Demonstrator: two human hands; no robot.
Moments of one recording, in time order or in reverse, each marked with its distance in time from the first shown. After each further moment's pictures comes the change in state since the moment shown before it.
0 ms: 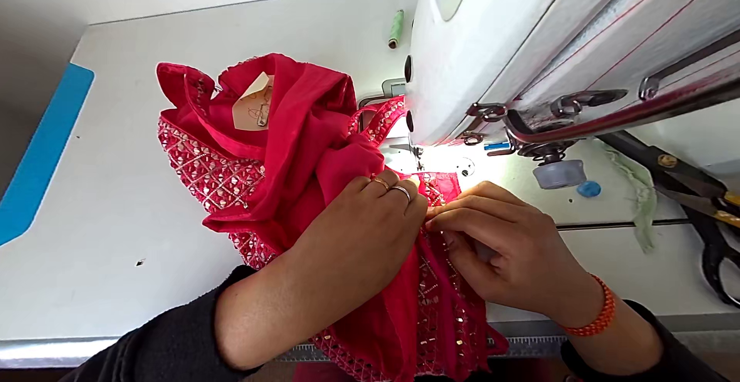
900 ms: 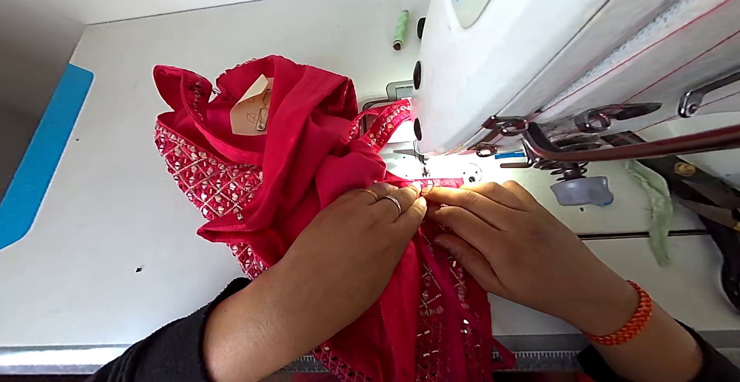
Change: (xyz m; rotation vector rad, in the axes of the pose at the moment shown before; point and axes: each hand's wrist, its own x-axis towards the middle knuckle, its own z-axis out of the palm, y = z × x) left_hand -0.011 -0.006 0.005 -0.063 0.030 -0.037; right_hand 0.006 0.010 -0.004 -0.290 -0.199 -0.124
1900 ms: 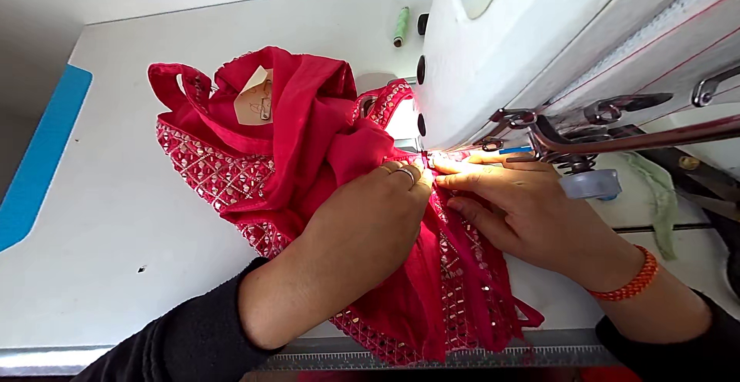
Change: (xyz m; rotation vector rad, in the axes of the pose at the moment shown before) left_hand 0.023 -0.004 0.001 -0.020 0.002 -0.066; right_hand 0.002 0.031 0.004 0.130 0.017 0.128
